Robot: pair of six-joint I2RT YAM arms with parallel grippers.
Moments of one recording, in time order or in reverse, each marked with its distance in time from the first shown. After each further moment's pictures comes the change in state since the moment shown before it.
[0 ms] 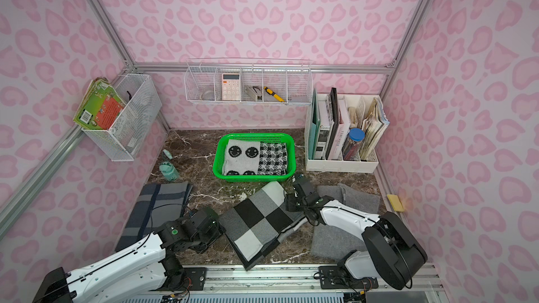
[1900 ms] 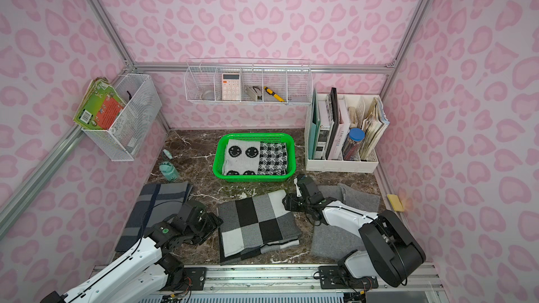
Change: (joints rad) left arm 0.266 -0.074 -0.045 0.116 0.158 0.252; right arm -0.066 0.018 -0.052 0.115 -0.191 0.079
